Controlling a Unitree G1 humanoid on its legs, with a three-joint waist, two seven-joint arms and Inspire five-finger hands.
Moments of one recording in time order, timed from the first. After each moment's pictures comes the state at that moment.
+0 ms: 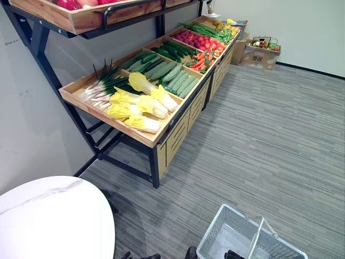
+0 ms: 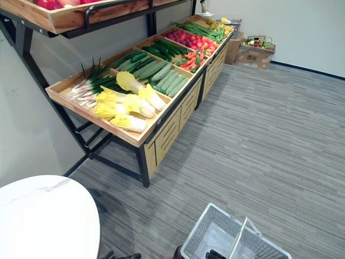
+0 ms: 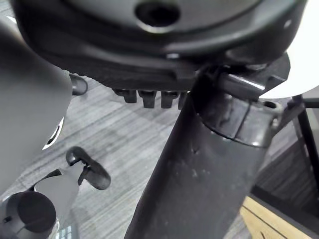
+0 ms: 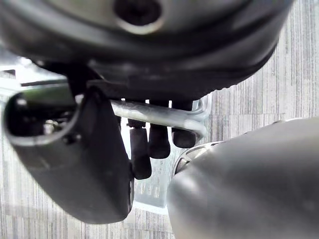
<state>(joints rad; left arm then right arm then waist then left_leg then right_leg) 0.07 0.09 0.04 1.09 -0.47 -0.09 -0.06 0.02 -0.09 -0.24 1.10 0.28 0.08 0.08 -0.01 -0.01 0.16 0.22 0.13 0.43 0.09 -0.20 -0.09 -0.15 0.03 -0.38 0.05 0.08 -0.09</state>
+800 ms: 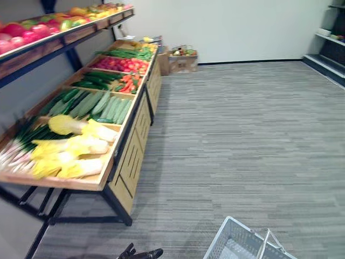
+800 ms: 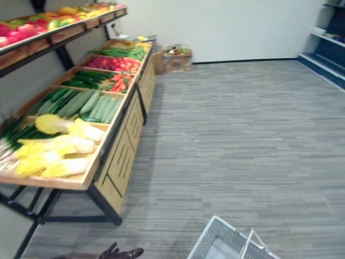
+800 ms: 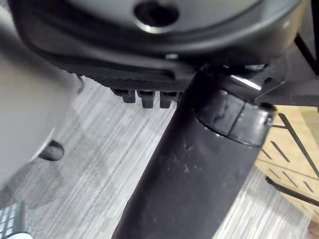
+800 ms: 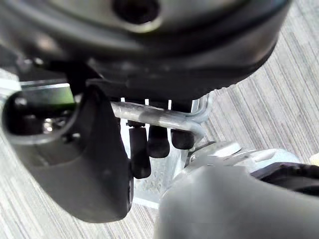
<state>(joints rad) 0.10 0.07 0.14 1.05 -0.50 -0.11 -0.10 0.10 -0.13 -0.21 1.10 0.29 0.08 0.10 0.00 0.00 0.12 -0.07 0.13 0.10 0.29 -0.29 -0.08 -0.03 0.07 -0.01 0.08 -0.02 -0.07</state>
